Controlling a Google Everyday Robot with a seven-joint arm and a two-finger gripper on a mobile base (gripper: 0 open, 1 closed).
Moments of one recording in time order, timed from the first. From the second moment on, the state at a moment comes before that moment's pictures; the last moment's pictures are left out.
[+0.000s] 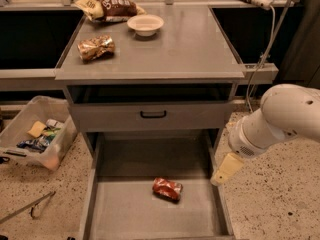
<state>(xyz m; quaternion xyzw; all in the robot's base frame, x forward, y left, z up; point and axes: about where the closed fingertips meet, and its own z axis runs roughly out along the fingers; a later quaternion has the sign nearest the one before) 0.484 -0.188 0.707 -0.54 0.82 0.06 0.20</state>
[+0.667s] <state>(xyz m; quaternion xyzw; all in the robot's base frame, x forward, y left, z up) 0.481 -0.170 0.676 -0.50 0.83 0.10 0.21</state>
